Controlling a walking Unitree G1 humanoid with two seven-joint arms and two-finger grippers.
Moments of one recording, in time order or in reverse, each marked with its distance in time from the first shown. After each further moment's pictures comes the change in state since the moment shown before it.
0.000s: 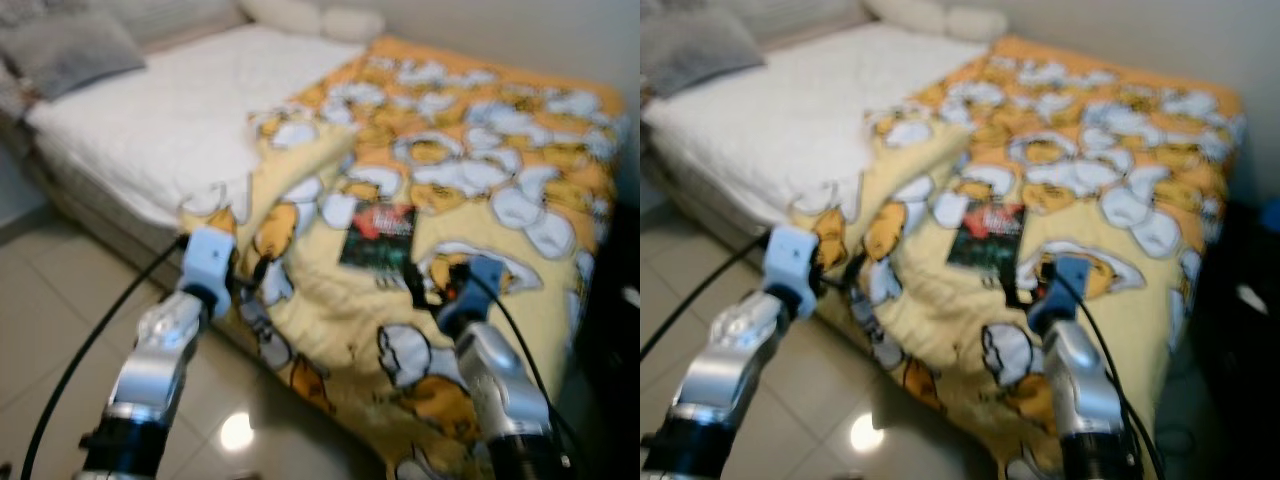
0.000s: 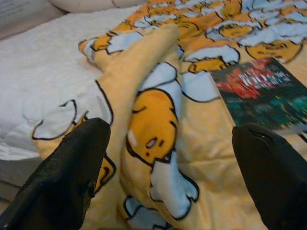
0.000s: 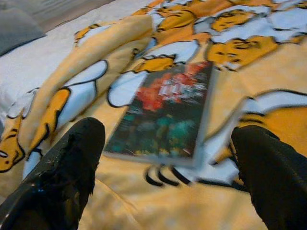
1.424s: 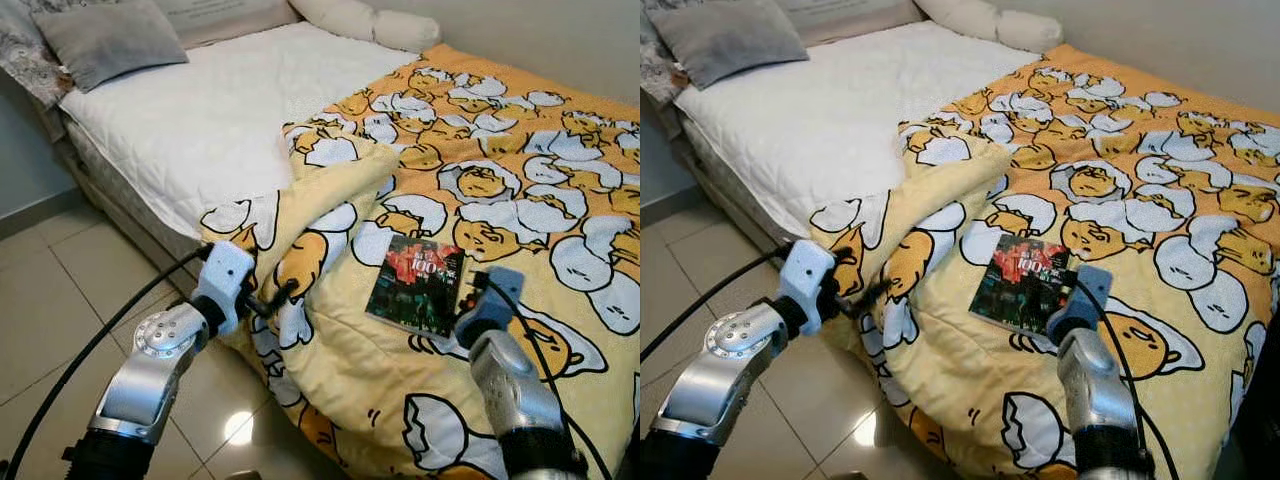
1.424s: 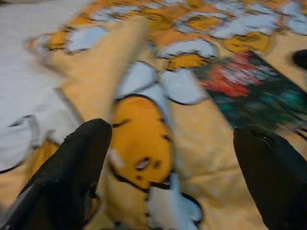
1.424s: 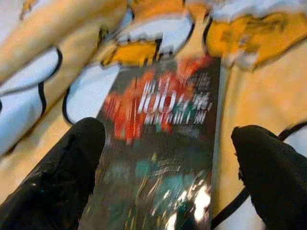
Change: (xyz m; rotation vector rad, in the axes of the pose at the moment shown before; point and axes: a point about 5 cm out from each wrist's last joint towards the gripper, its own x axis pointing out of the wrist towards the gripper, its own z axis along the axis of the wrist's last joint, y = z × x) left arm -0.014 -0.024 -0.001 0.052 0.020 -0.382; right arm 0.004 -0.041 -0.015 0.061 0.140 -0.175
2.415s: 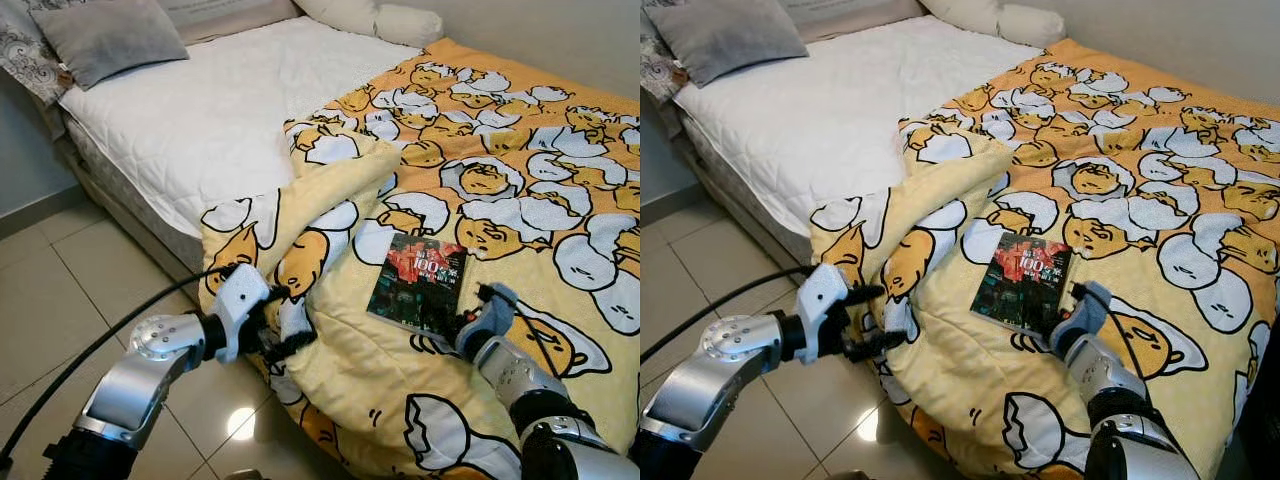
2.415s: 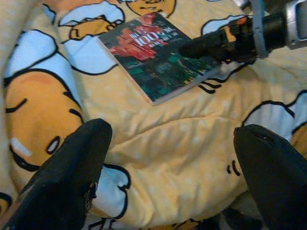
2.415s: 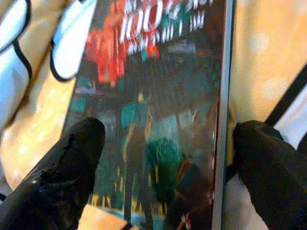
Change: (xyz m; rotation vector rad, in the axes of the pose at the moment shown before) left arm -0.009 -0.018 -0.007 -0.008 0.106 -0.352; right arm 0.014 -0.026 -0.027 0.269 0.237 0.049
